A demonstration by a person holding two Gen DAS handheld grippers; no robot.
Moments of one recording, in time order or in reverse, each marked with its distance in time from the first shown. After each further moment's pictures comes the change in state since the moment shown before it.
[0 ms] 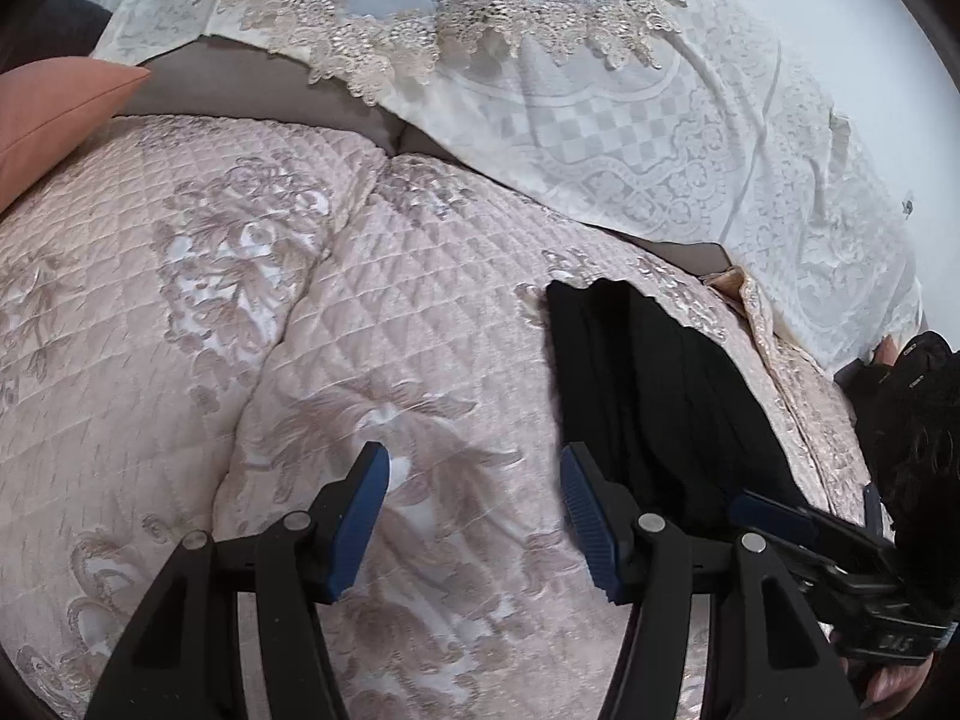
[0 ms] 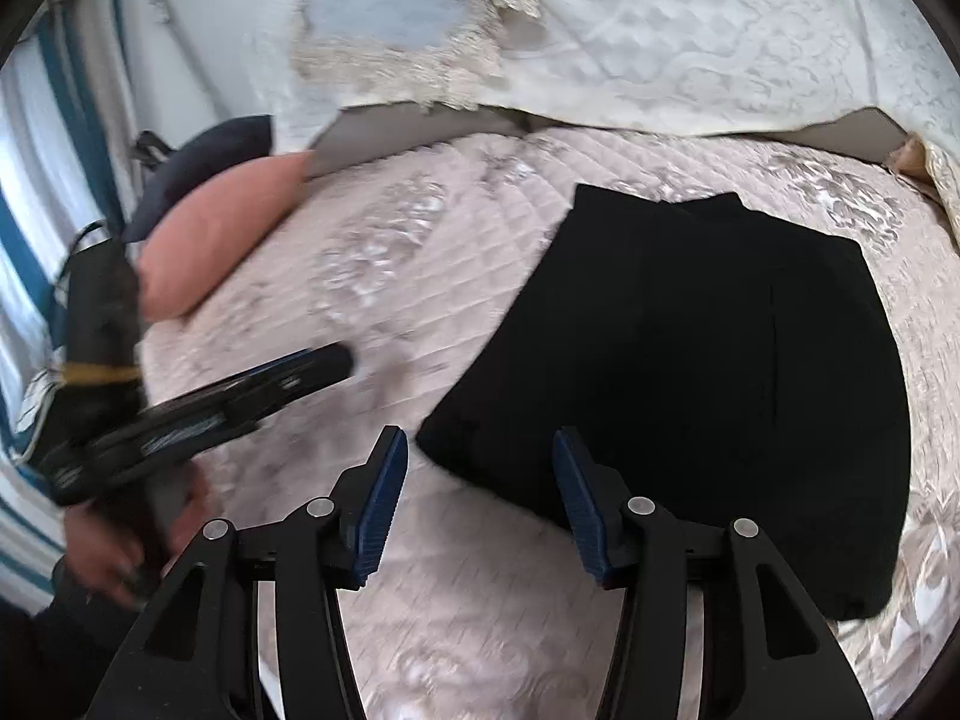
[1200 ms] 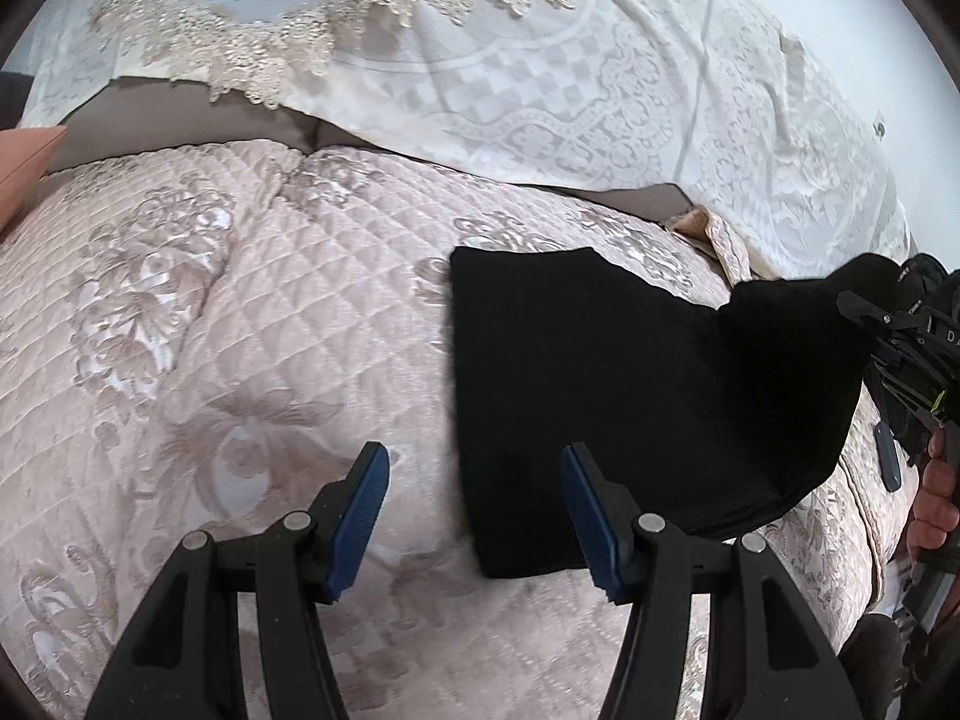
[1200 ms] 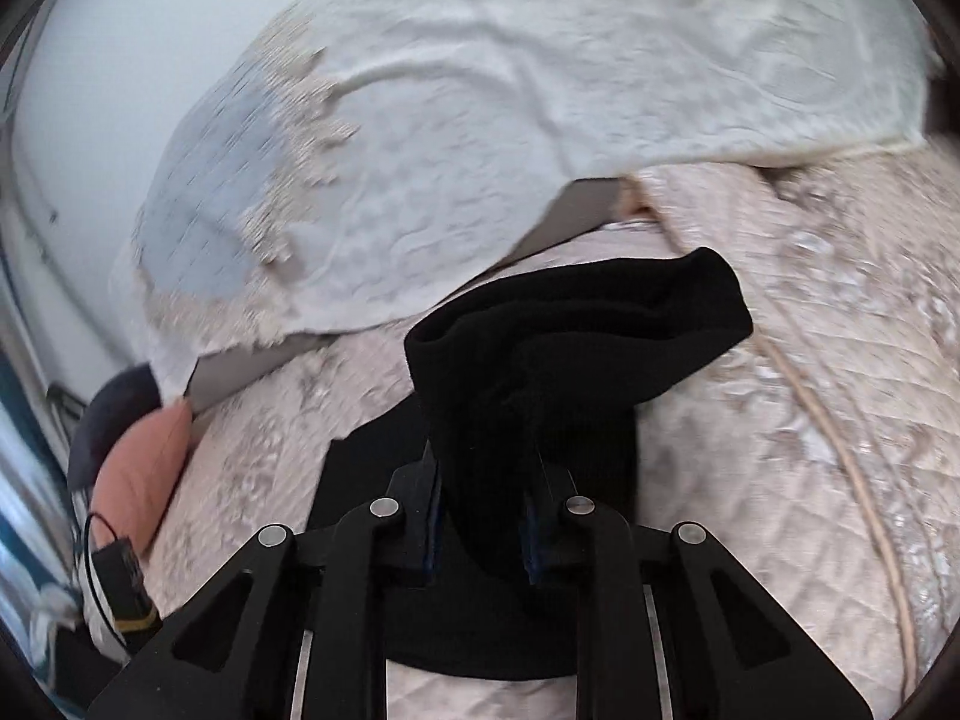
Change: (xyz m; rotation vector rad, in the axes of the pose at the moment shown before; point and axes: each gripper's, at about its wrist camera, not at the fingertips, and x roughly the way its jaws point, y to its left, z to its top) left arm 0.029 -0.054 -0.005 0.142 0.046 0.000; right arm -0.112 -0.122 0.038 0.358 -0.301 -0.224
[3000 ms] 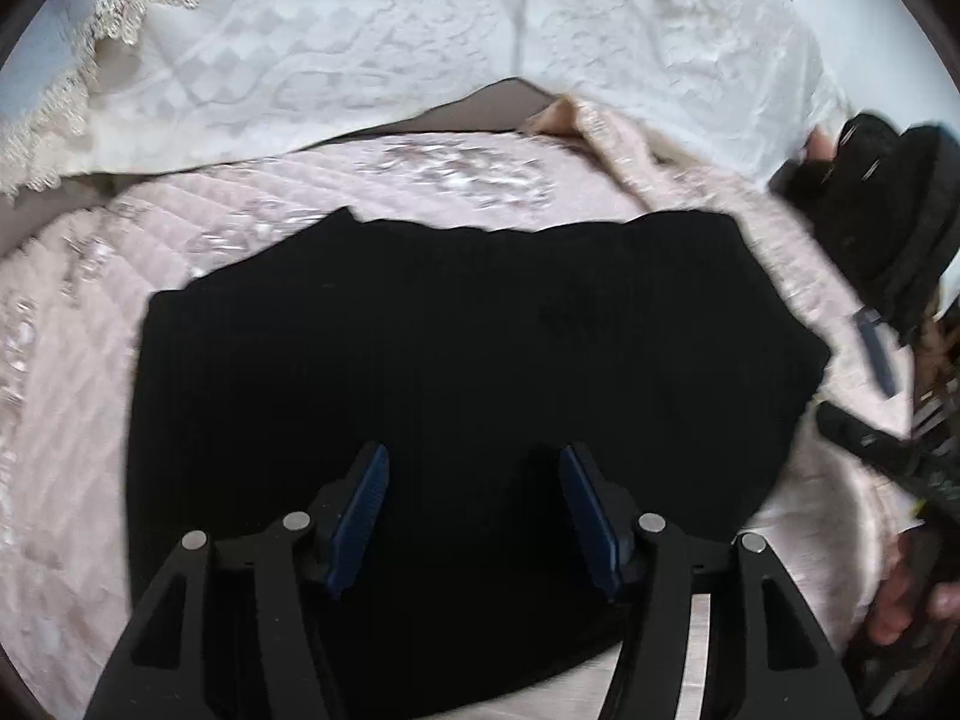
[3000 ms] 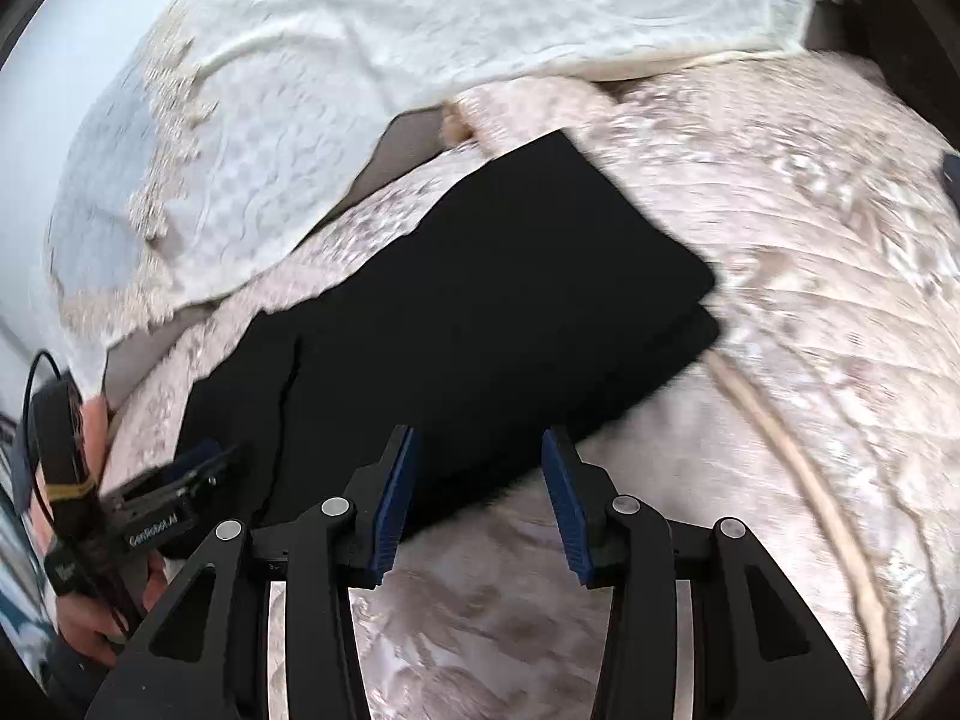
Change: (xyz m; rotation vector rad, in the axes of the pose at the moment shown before) left arm 0.077 -0.134 0.017 0.277 0.152 -0.133; right arm -0.039 -0.106 -0.069 0.194 0.021 -0.221
